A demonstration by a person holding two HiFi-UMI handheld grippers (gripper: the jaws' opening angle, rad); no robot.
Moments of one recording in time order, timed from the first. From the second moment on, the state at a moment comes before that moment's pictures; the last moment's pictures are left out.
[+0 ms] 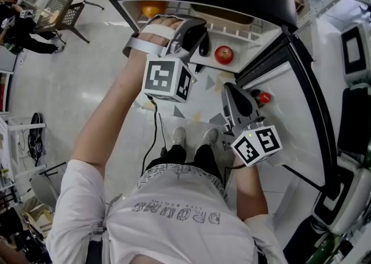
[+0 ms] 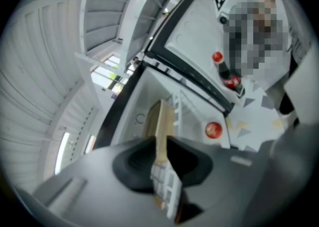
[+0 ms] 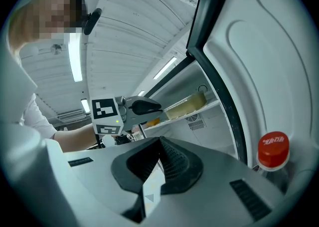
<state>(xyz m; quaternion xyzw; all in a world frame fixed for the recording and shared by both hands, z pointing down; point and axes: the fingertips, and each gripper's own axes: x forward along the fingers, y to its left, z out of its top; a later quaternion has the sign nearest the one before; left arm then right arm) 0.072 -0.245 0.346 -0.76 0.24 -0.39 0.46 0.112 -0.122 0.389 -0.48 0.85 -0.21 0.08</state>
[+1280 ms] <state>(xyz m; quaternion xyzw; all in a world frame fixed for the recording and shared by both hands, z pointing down) -0.004 -0.199 0.318 -0.90 0.29 -0.19 0.26 0.077 -0.116 0.357 -0.53 0.83 -0.15 0.04</state>
